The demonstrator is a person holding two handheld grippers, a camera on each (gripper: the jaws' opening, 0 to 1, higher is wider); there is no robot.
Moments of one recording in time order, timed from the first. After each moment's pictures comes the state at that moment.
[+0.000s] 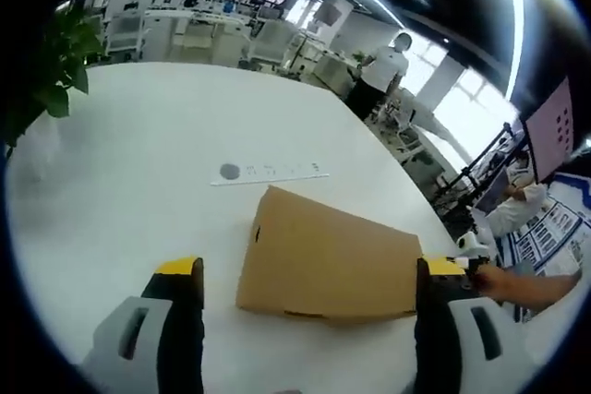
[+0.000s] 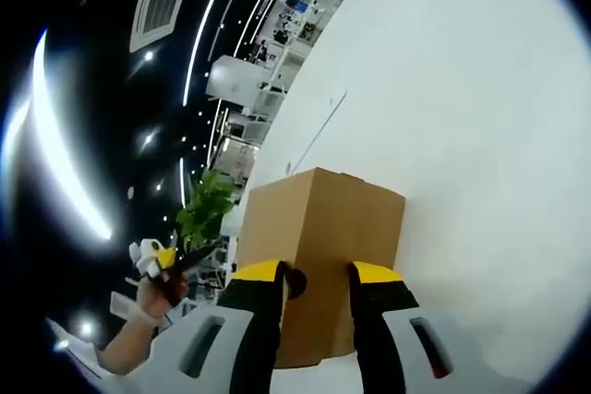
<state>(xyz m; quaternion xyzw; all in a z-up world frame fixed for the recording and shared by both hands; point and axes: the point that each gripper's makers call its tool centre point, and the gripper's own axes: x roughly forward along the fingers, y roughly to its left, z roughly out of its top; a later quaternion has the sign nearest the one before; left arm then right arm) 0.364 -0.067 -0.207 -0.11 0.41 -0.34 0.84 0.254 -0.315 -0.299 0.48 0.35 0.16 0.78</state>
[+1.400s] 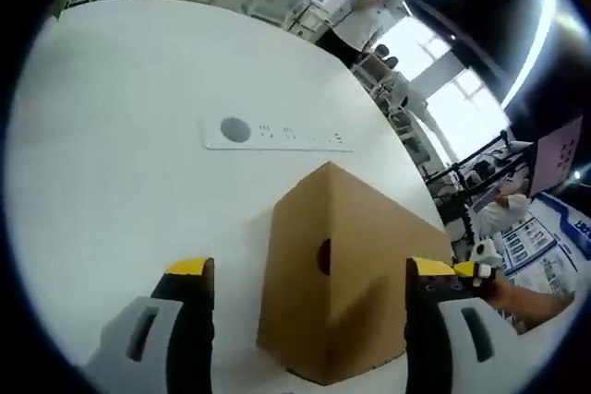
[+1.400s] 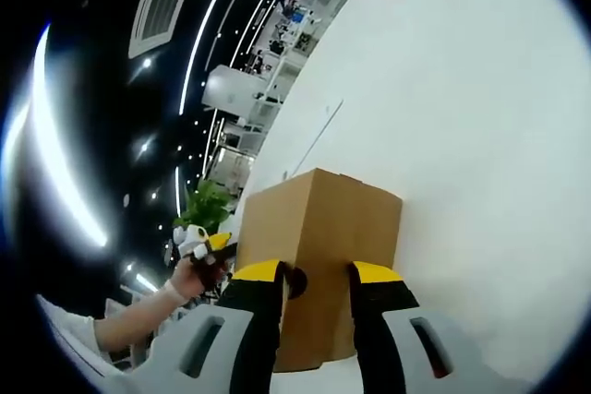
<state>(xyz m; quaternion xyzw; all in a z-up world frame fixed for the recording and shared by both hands) 0.409 -0.081 -0.300 -0.16 0.48 -0.37 0.77 0.255 -0.315 -0.300 0.48 0.34 0.14 0.79</state>
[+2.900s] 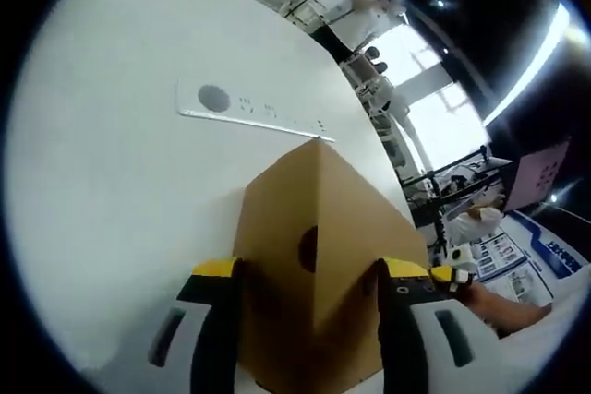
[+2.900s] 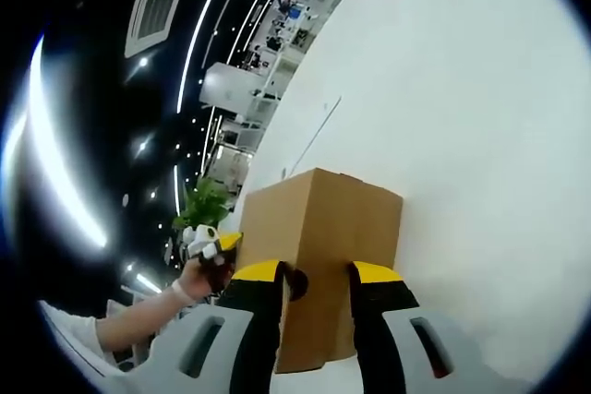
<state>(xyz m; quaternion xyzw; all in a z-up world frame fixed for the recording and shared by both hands) 0.392 -0.106 -0.305 -0.23 0.50 -0.41 0.73 0.256 -0.315 -0.301 0.49 0.35 0.14 0.79</state>
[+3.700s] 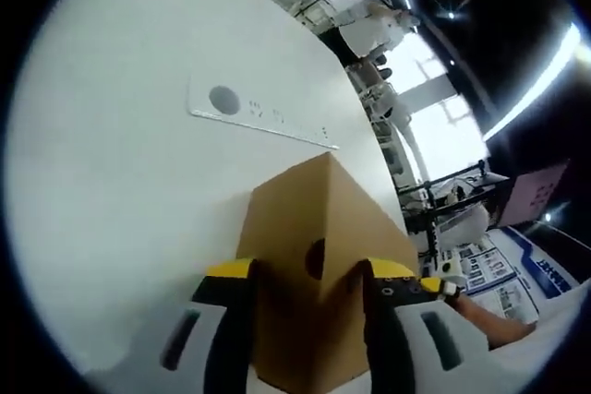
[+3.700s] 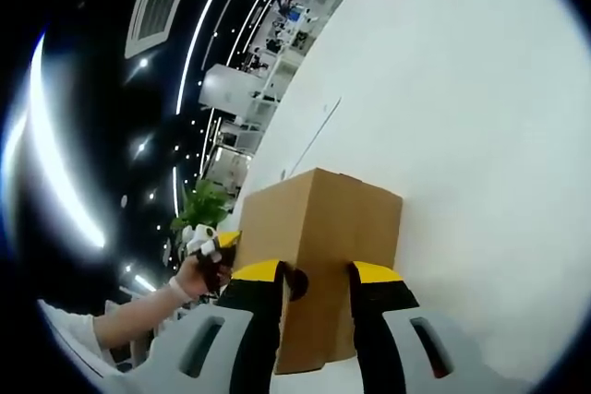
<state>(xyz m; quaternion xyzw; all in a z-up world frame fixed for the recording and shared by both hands) 0.398 -0.099 -0.299 -0.26 0.52 -0.39 0.72 0.256 -0.314 -0.299 0.48 0.35 0.13 0.79</state>
